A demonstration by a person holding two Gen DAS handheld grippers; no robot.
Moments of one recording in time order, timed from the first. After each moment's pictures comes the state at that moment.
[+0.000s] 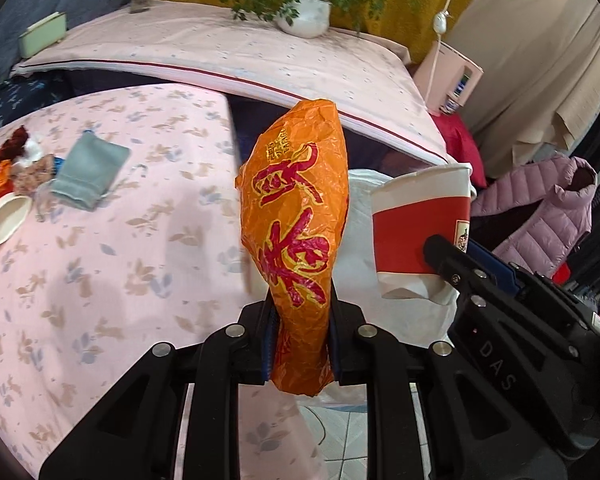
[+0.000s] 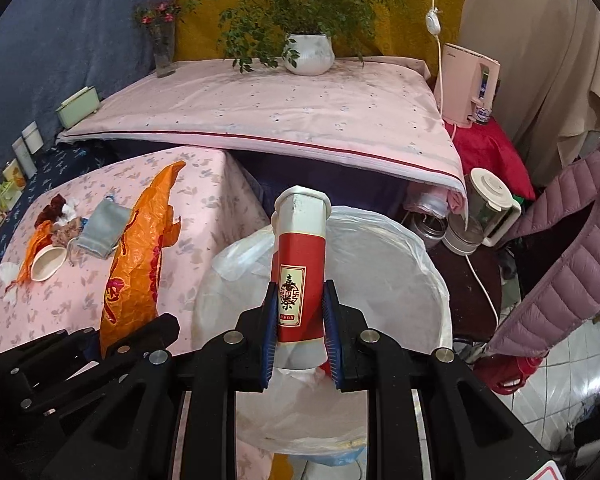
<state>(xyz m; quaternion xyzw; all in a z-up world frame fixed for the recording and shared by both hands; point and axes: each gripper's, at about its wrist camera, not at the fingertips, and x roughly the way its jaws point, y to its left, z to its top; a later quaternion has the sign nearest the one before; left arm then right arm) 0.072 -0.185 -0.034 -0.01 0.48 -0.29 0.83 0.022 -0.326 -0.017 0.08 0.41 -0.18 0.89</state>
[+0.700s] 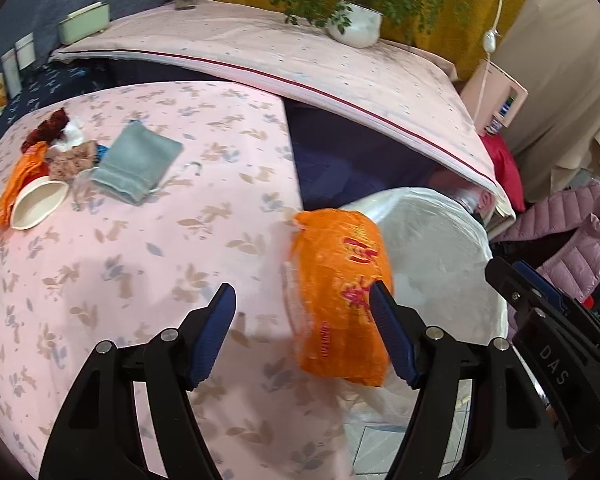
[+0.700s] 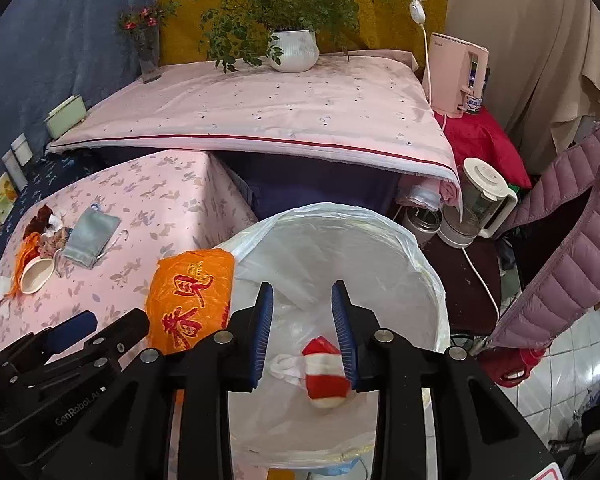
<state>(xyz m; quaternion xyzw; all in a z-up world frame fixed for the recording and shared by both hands) 0.093 -0.151 -0.044 -0.02 0.47 -0.21 0.86 0.029 -0.328 -0.024 0.09 0.40 -0.18 0.89</state>
